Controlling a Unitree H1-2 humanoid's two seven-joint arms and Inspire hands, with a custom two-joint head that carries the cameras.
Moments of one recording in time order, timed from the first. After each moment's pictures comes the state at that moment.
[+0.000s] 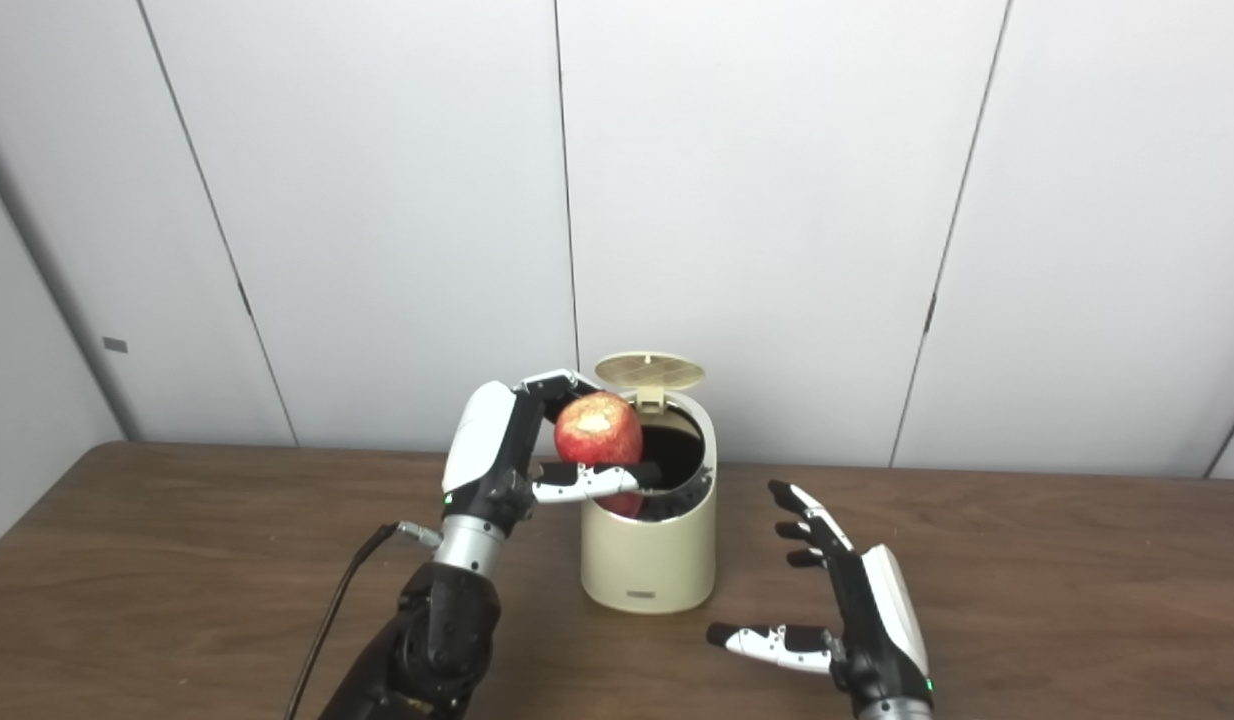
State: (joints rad) left arm -0.57 0.04 -0.19 0.28 0.62 -0.05 0.28; right arm -0.21 -0.08 0.09 -0.03 -0.44 -0.01 -0.11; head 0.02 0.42
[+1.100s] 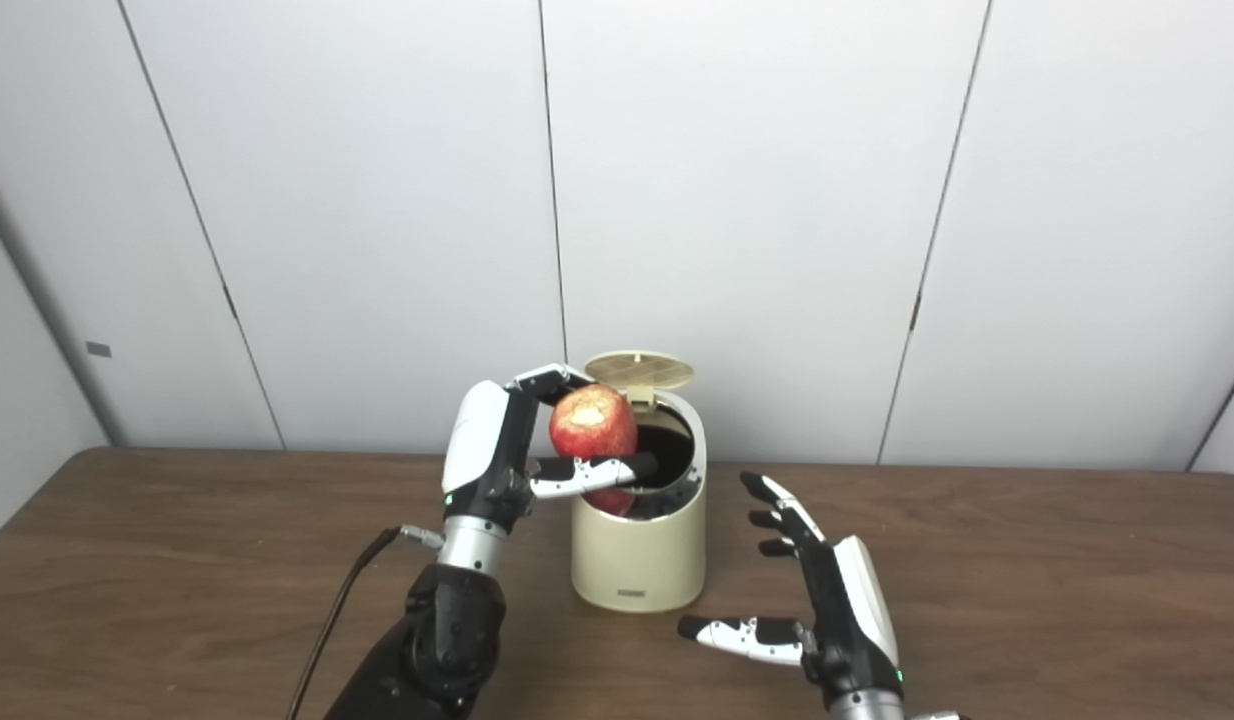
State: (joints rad) left arm -0.61 0.03 -0.23 0.39 0.60 -0.12 0.38; right arm -0.20 -0.06 0.10 -0.06 -0.45 0.01 -0.12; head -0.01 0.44
